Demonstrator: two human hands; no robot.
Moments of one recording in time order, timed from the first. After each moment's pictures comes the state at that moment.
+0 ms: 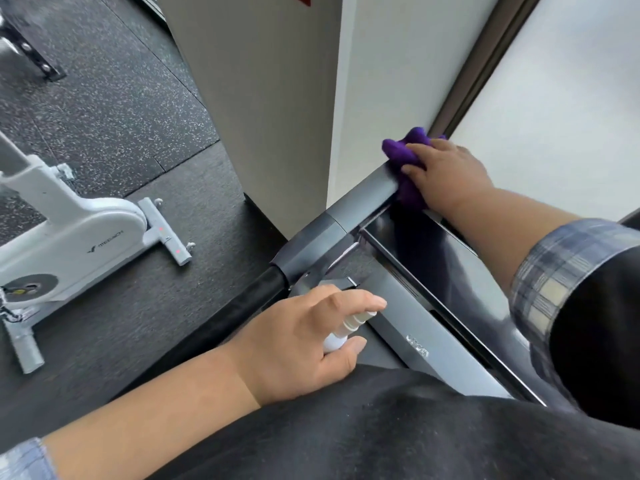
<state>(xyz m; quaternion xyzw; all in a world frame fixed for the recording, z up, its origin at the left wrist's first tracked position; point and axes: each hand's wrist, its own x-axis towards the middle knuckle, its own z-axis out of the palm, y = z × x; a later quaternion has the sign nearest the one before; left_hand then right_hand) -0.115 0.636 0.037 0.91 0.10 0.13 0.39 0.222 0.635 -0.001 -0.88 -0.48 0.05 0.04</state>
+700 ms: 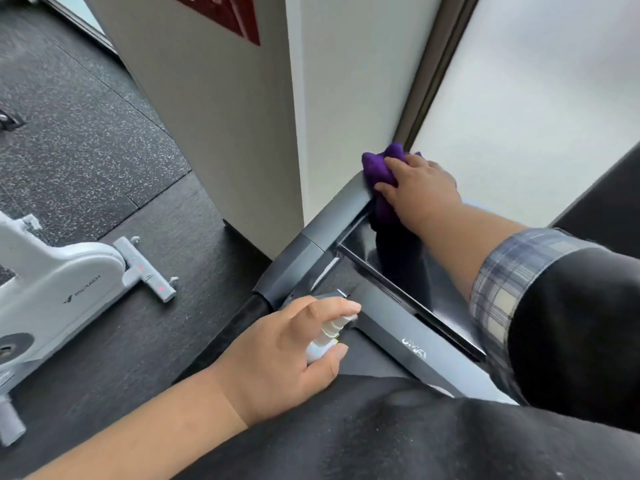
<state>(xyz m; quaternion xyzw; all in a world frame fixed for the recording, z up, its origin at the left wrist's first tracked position) -0.112 0.648 0.041 0.91 0.10 0.12 0.38 0.216 0.619 0.000 -0.91 -0.42 0.03 0.04</state>
